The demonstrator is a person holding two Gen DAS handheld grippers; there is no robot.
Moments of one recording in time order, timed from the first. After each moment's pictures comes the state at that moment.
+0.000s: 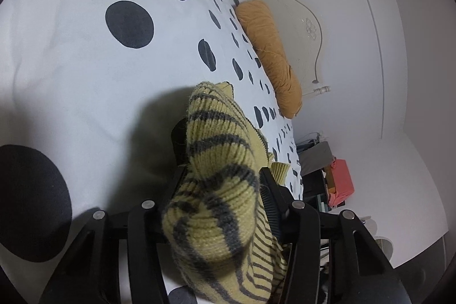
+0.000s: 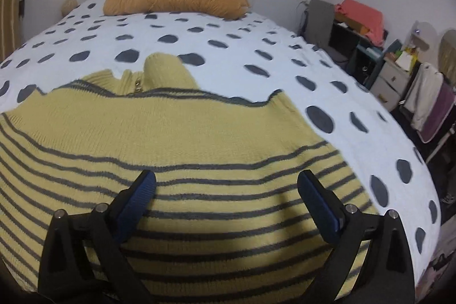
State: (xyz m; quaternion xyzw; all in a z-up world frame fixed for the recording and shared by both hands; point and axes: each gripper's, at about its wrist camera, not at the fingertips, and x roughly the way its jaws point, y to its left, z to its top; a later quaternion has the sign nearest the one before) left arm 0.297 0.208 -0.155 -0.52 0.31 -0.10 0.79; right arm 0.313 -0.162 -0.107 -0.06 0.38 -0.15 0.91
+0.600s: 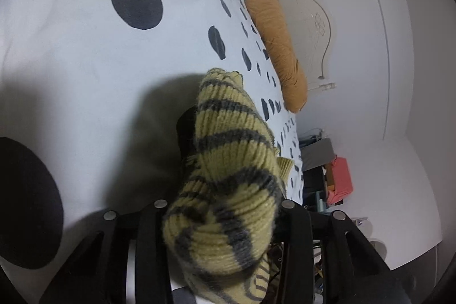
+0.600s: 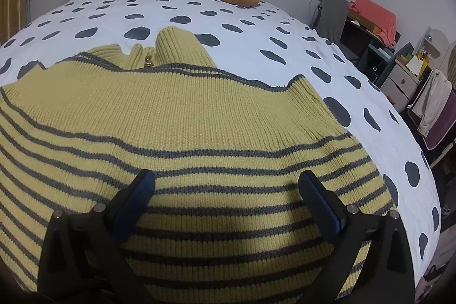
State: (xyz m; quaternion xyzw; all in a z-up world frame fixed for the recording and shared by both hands) left arm 0.311 0.210 -0.170 -0.53 0.34 -0.10 0.77; right arm 0.318 -0.153 -0.125 -0.07 0.40 -0.14 0.90
